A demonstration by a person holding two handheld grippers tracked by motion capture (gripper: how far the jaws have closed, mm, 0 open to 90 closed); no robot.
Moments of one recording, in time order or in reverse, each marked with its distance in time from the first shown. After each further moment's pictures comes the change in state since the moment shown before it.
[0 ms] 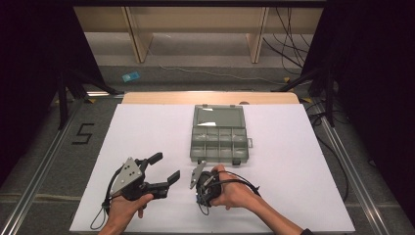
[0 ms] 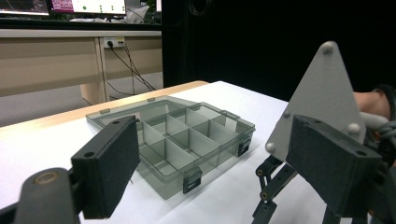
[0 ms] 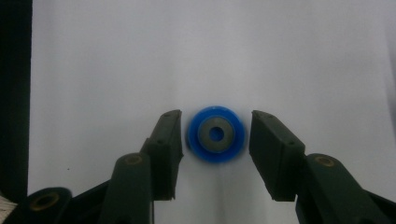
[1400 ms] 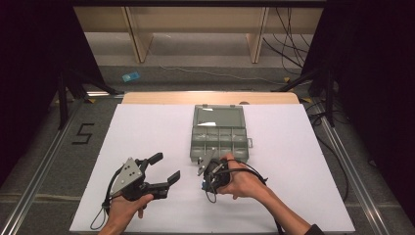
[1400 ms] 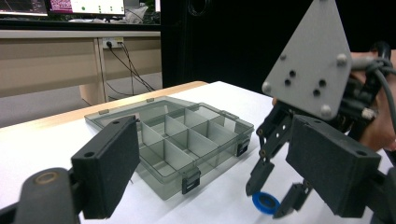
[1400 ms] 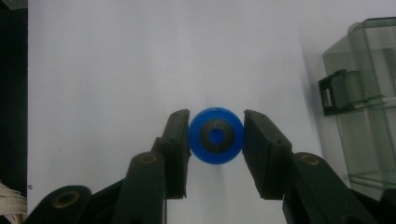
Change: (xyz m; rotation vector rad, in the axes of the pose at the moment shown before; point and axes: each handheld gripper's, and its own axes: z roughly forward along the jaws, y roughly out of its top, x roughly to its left) left arm -0.001 0.000 0.000 -0.001 -0.004 -0.001; right arm -0.021 -0.007 -0.039 -0.054 -0.046 0.037
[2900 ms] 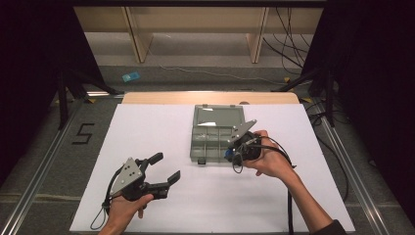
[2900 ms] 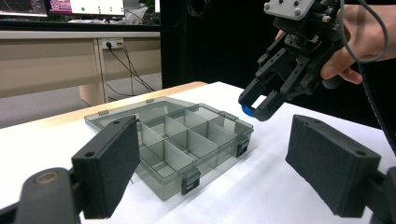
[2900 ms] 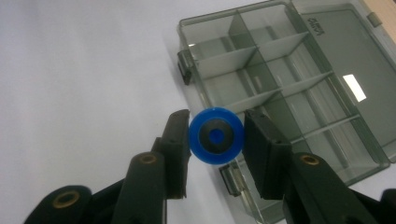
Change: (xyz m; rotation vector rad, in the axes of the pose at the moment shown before) left arm 0.000 0.000 0.000 -0.001 -0.002 0.005; right arm -0.053 -0.043 -0.069 -0.143 -0.199 0.181
